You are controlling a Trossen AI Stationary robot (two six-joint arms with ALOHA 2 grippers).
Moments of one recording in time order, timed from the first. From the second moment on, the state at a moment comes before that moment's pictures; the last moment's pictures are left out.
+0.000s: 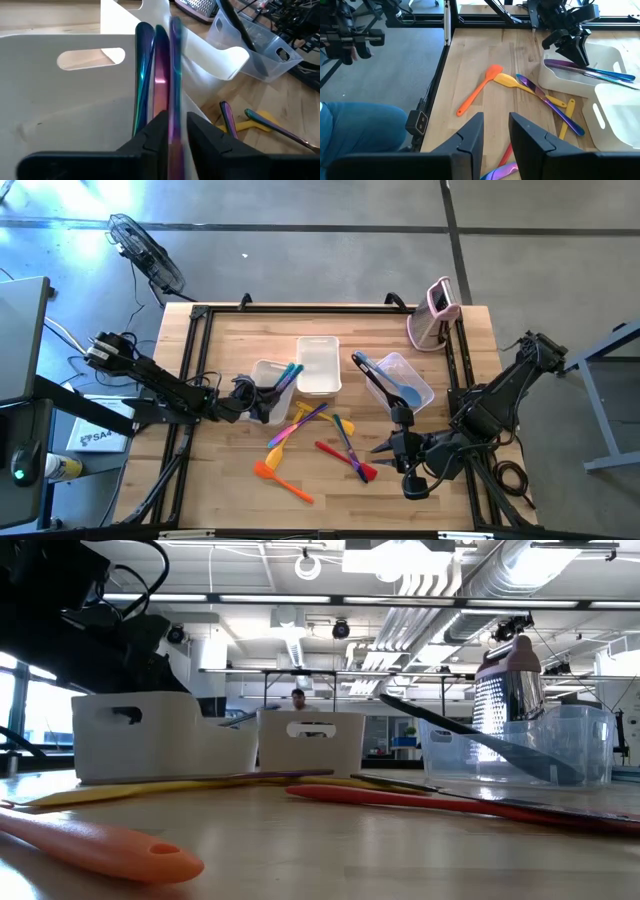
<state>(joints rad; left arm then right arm) -0.33 1.31 0.18 0.63 -0.77 -0.85 0.72 1.37 1.29 -0.56 0.50 0.44</state>
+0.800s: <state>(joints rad) -0.33 1.31 0.18 0.67 -1.03 -0.80 0.72 1.37 1.29 -0.57 0.50 0.44</state>
